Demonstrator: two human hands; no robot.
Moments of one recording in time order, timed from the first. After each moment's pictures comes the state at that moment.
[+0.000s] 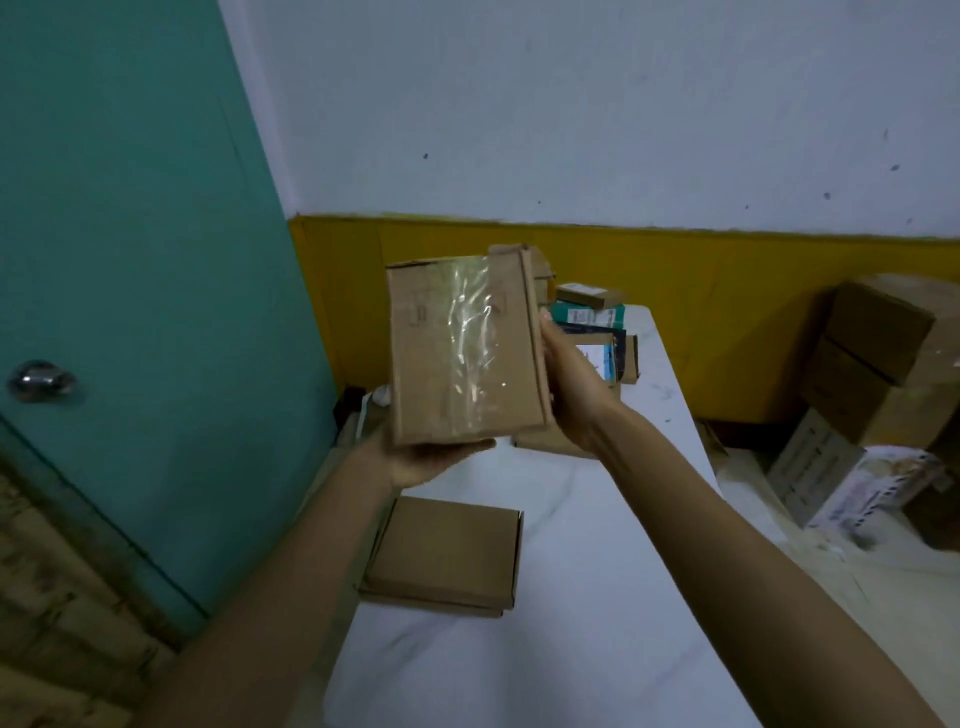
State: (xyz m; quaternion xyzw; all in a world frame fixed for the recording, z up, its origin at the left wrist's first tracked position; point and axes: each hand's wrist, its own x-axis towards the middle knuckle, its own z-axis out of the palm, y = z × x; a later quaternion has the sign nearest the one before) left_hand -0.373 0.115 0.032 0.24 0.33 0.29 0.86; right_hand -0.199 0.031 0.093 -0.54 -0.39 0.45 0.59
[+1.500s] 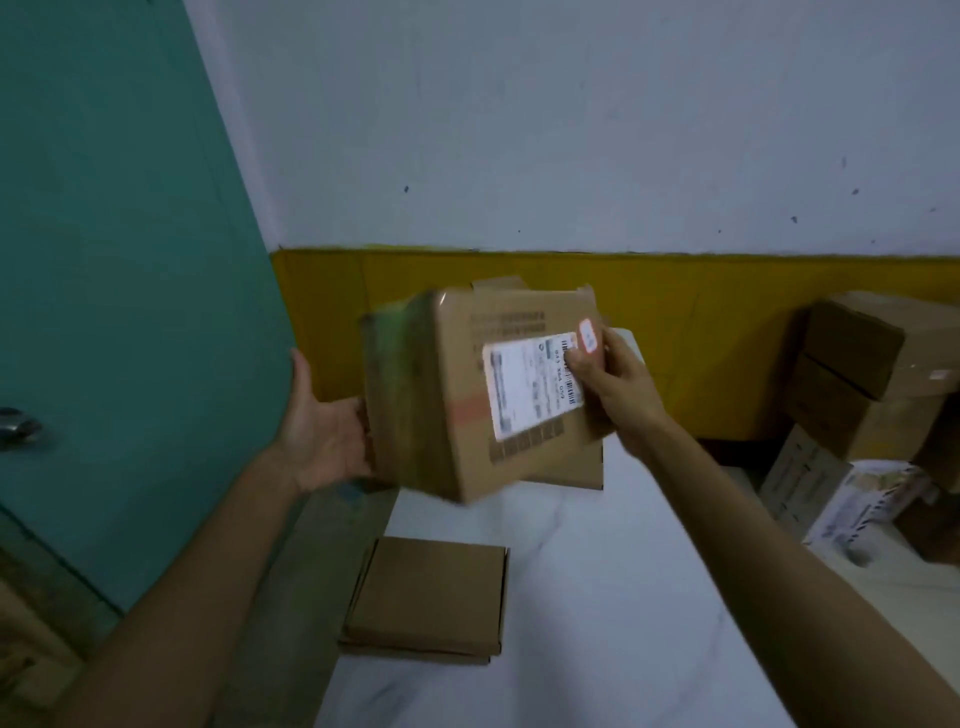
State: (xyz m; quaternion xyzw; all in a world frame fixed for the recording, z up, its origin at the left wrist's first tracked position) left_hand -0.404 0.173 0.068 0.41 0.26 0.22 0.85; right_hand -0.115 0.025 0.082 -0.58 -0.40 0.29 0.65
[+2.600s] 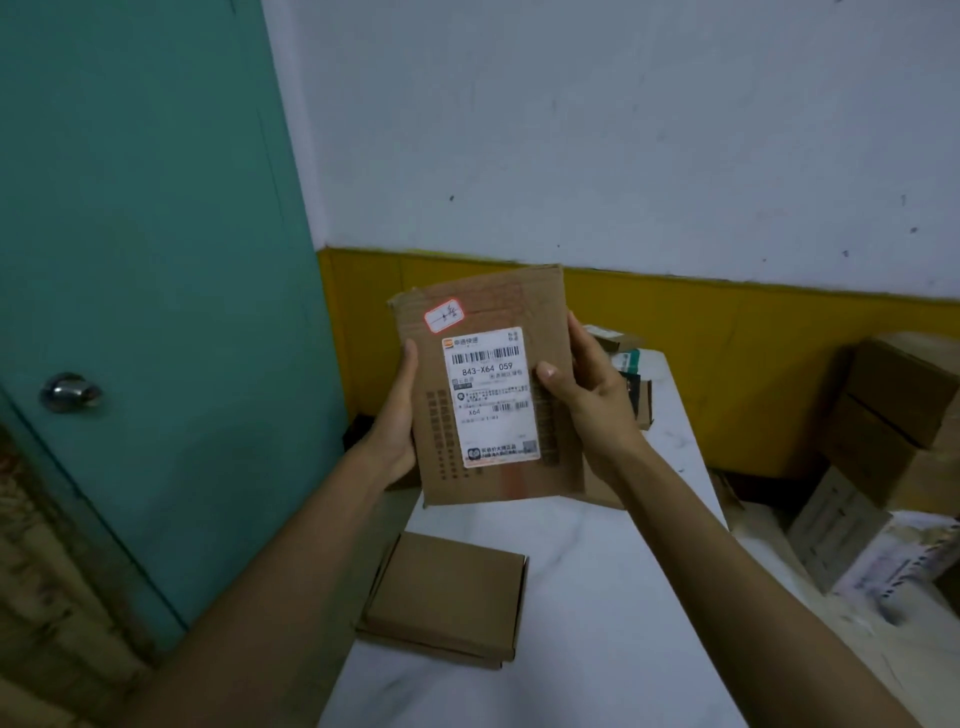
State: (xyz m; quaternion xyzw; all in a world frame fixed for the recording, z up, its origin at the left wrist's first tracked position) left_hand -0.364 0.134 0.080 0.55 0.24 0.39 0.70; right_hand -0.186 0.035 0.097 -0.48 -0.48 0.30 0.66
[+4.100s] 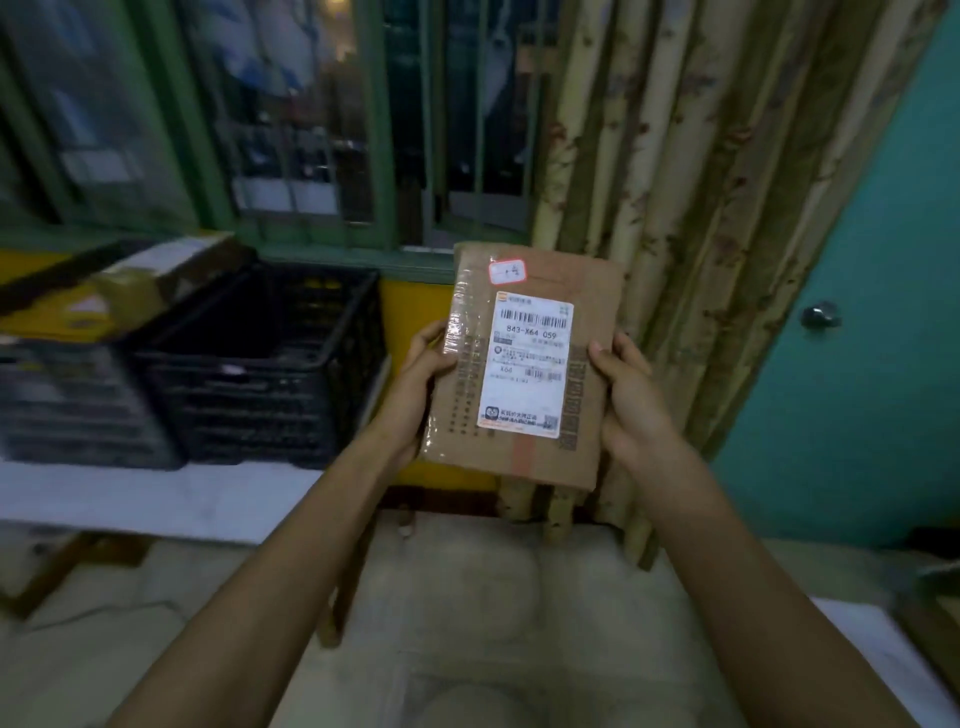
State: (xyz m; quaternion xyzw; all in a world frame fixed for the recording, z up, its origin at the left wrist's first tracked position) left_hand -0.776 -0.467 0.074 0.24 0.51 0.80 0.22; right_hand -0.663 -0.296 0.092 -0.17 -0.46 0.83 0.28
